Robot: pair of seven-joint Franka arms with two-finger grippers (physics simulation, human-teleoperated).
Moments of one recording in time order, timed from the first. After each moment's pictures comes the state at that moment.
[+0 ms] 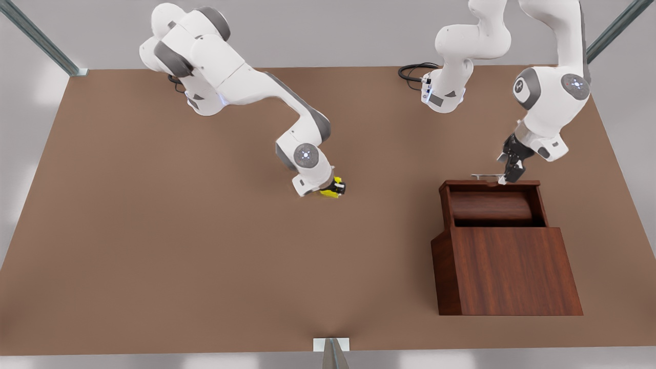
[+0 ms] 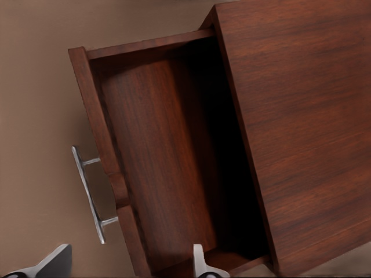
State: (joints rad) left arm -0.07 -0.21 0.13 -2.30 -0.07 2.30 -0.97; right arm 0.69 0.72 0.20 -1.51 0.10 2.34 1.15
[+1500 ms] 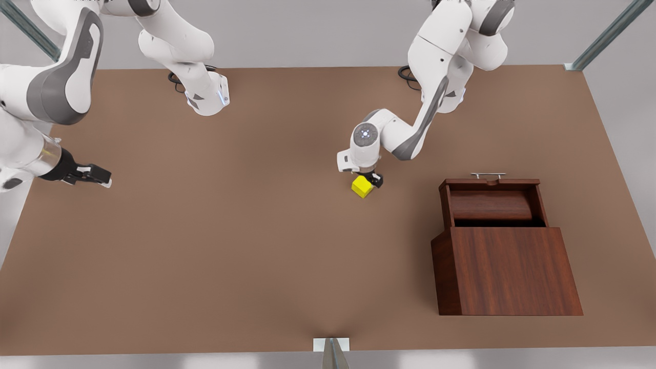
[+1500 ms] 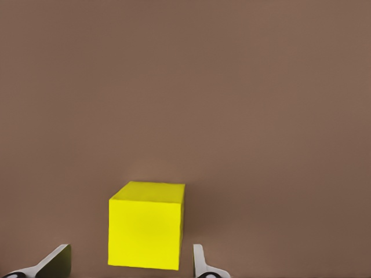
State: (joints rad) left arm -0.83 0.38 0.09 -2.04 0.03 2.34 -0.06; right arm -0.04 0.15 -0.02 -1.40 -0.01 1.50 -0.02
